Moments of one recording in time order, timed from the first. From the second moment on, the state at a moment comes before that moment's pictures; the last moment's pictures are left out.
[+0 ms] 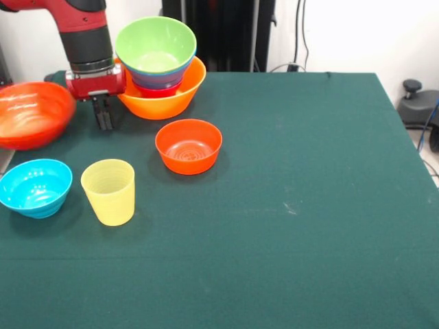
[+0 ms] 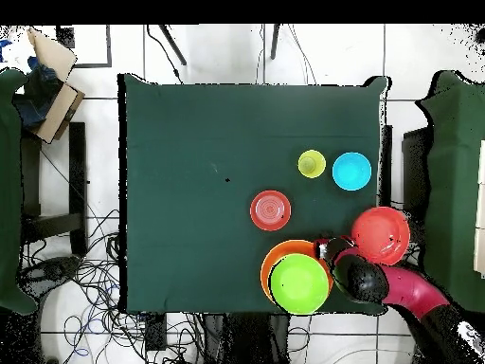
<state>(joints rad) -1.16 -0.42 0.43 1.86 -0.73 0.18 1.39</state>
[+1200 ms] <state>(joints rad) -1.16 -0.42 0.43 1.86 -0.73 0.18 1.39</state>
